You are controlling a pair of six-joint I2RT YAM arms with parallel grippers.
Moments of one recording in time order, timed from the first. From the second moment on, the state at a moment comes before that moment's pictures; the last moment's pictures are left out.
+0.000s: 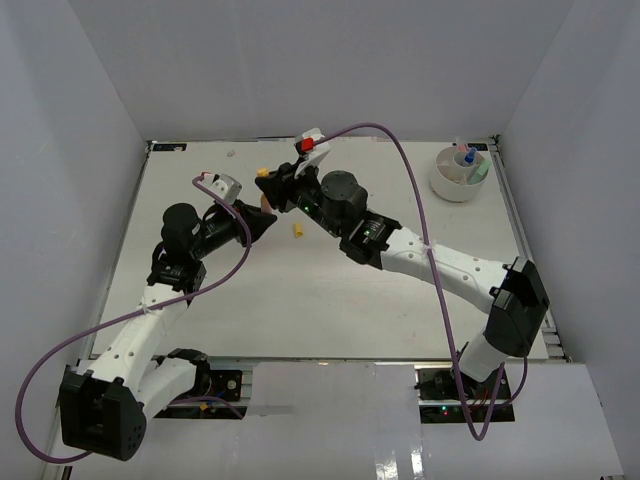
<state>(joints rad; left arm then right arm) -0.24 0.97 0.69 0.23 0.63 -0.17 1.01 1.61 1.40 0.30 0.17 0.25</state>
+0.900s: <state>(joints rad) -0.24 0.96 0.62 0.29 0.62 -0.25 1.04 1.61 1.28 0.38 0.20 0.30</state>
